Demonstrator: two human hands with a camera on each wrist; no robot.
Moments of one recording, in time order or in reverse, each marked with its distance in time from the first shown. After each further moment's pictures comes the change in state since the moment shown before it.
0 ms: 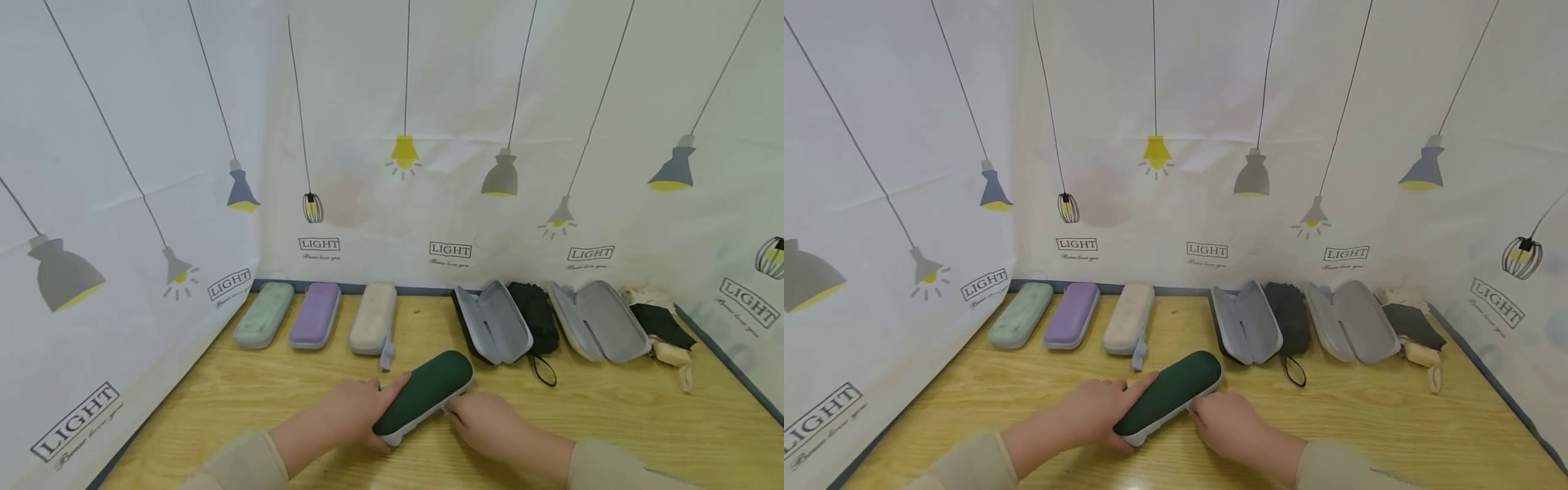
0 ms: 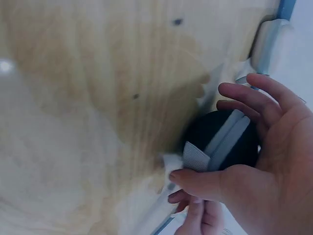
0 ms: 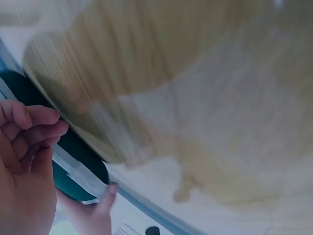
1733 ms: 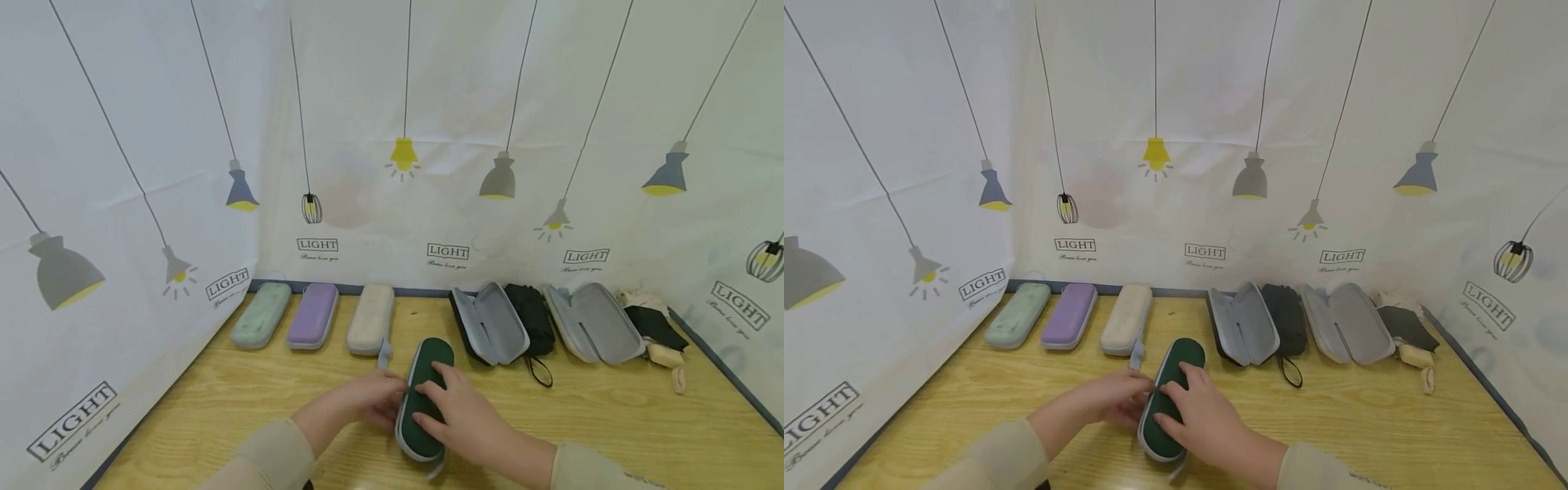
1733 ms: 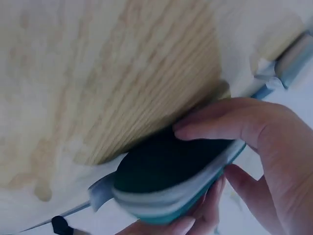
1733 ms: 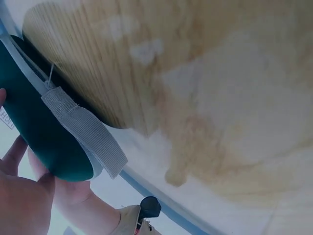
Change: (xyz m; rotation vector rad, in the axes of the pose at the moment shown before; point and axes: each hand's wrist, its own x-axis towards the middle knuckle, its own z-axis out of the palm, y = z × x) left_hand 0.039 -0.001 0.016 -1.602 -0.124 -0.380; right_hand 0.007 -0.026 -0.010 0.143 0.064 0.064
